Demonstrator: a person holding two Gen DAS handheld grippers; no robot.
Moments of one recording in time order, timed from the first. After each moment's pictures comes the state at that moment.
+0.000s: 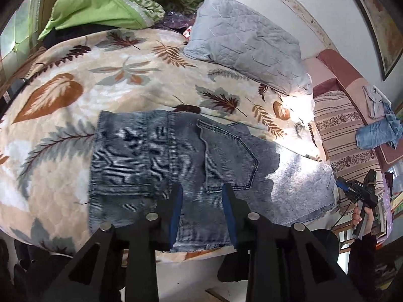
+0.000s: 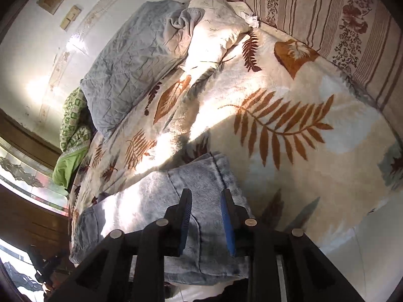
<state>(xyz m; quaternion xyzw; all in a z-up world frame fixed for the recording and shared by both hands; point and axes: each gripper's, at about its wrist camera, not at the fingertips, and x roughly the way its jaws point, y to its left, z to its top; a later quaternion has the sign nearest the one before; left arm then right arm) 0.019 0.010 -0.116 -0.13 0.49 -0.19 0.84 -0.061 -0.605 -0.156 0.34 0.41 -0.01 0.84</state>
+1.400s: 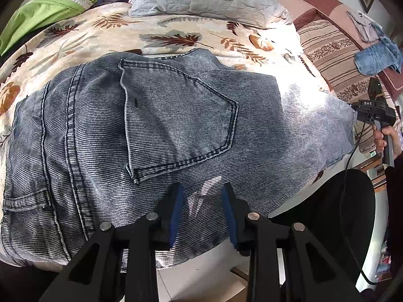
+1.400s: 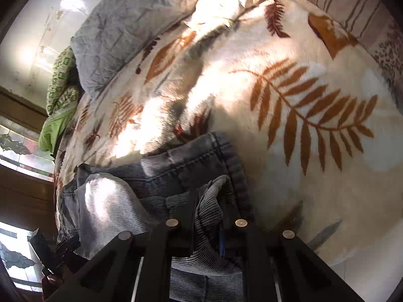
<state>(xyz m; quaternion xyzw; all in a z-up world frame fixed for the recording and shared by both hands) -0.010 -0.076 -0.184 0.00 0.53 -0.25 0.81 -0.012 -0.589 -0.182 0.27 0.51 0.02 0.82</state>
